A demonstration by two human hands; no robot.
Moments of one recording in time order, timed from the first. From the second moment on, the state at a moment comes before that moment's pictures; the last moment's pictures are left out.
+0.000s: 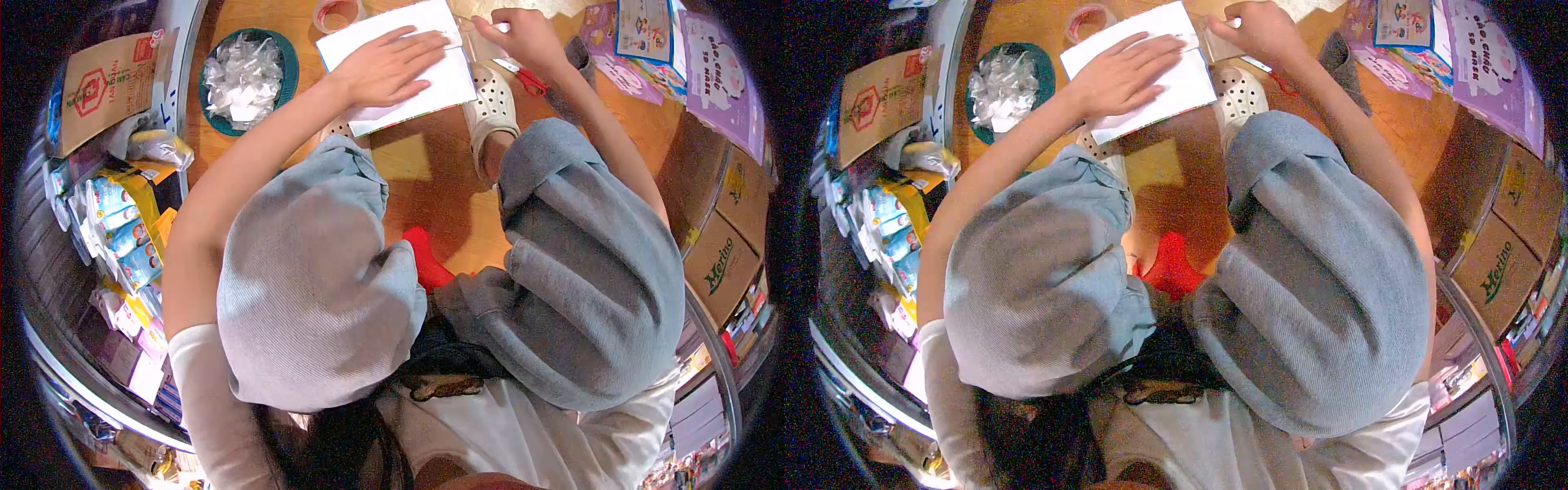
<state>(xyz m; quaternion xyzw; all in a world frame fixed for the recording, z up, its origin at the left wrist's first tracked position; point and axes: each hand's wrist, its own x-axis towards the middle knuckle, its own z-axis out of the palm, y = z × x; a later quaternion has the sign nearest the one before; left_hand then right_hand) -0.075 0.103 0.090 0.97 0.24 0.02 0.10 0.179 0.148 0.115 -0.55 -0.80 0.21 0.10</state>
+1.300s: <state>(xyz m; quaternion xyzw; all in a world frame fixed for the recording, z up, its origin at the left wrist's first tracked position) 0.022 0.214 0.126 0.86 0.27 0.07 0.44 0.184 0.152 0.144 -0.58 -0.75 0.25 0.20</state>
